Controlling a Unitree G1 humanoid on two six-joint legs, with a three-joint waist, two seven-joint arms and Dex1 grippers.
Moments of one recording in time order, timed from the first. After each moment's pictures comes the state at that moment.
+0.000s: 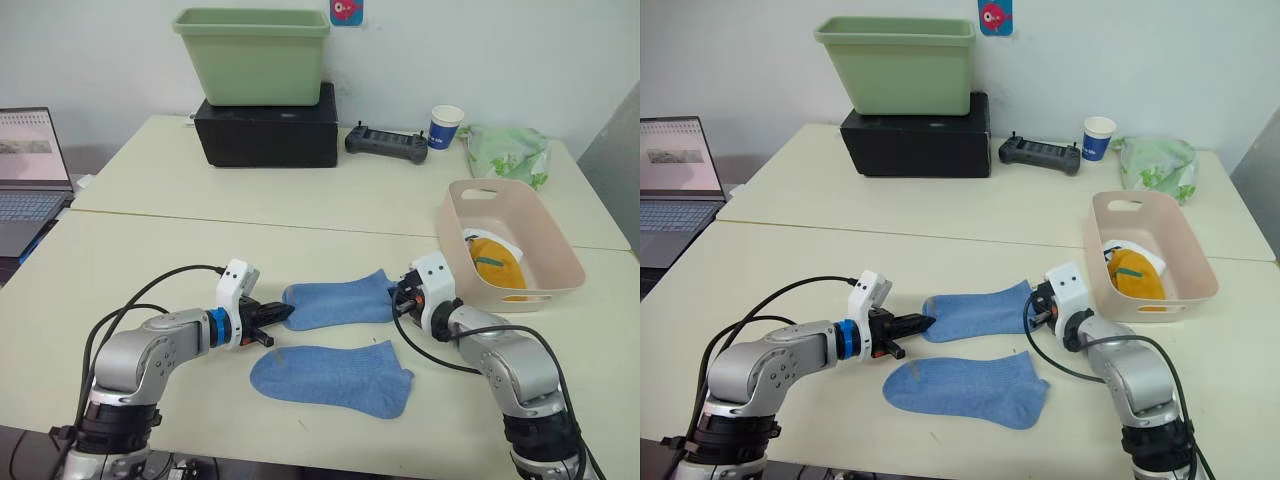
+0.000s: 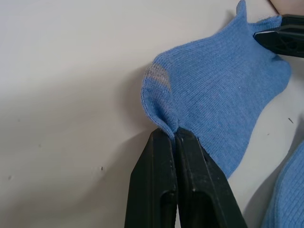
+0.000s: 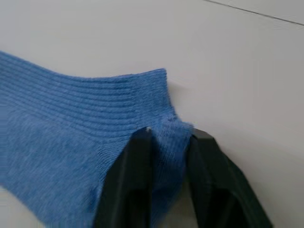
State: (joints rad) left arm -0.27 0.58 0.07 -0.18 -0.58 1.02 -0.69; right arm -0.24 -0.27 0.11 -0.45 0.23 1.01 0.28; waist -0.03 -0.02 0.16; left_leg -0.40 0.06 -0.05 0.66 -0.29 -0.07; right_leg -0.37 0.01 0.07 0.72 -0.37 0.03
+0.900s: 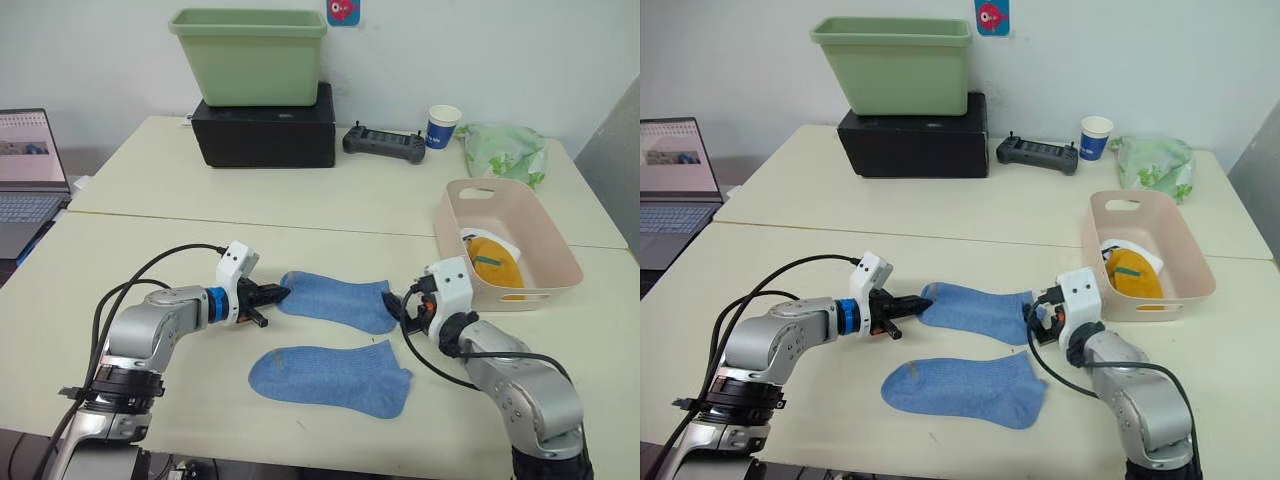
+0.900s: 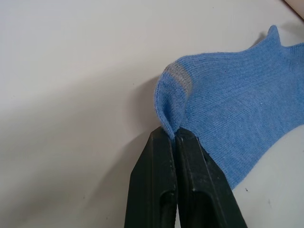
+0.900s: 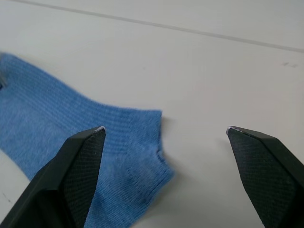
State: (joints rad) left arm -0.40 0.62 -0.01 0.03 -0.46 0.84 -0.81; right arm -0.13 -0.19 0.07 -0.61 0.25 1.04 0.17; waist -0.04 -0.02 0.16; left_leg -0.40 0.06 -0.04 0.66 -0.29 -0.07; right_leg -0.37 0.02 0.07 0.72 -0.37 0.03
